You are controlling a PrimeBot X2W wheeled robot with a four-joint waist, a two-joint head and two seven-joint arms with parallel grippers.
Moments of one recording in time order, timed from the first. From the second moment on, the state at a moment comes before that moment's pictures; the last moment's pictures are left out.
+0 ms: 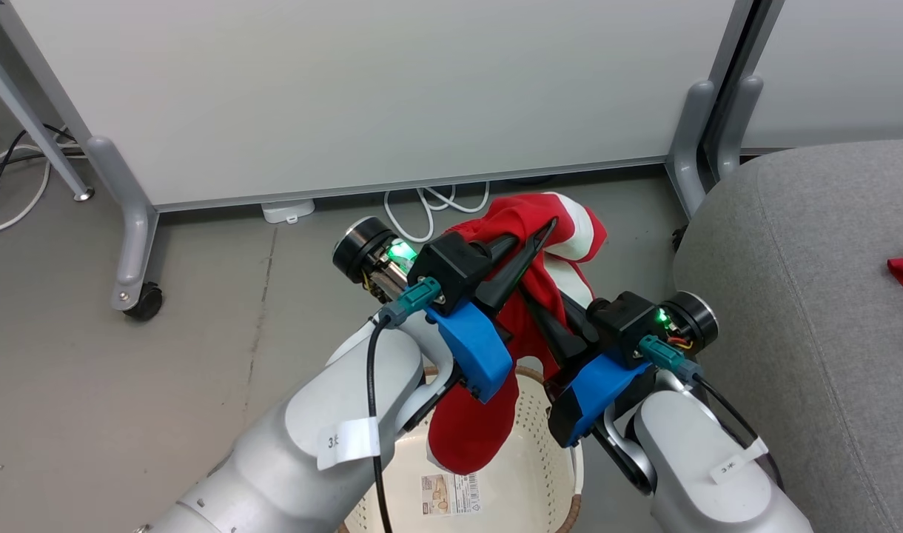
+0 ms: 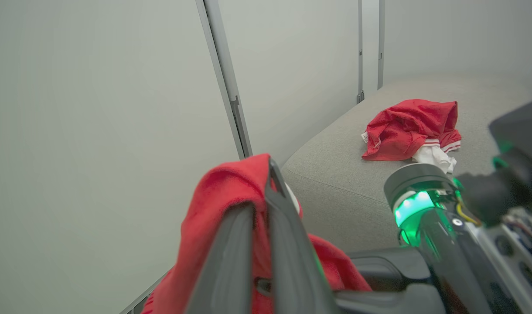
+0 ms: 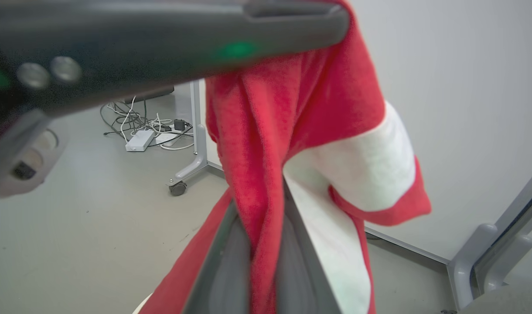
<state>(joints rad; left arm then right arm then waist) -0.79 0.09 -0.95 0.62 -0.53 -0.13 -0.26 -0.52 -0.05 0.45 0.57 0.12 0.13 -0.26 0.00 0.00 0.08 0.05</state>
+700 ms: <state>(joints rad) -0.79 0.08 -0.95 0.64 -0.52 -0.13 -0.26 -0.53 -0.05 0.42 0.56 0.14 0.13 -0.26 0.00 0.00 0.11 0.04</state>
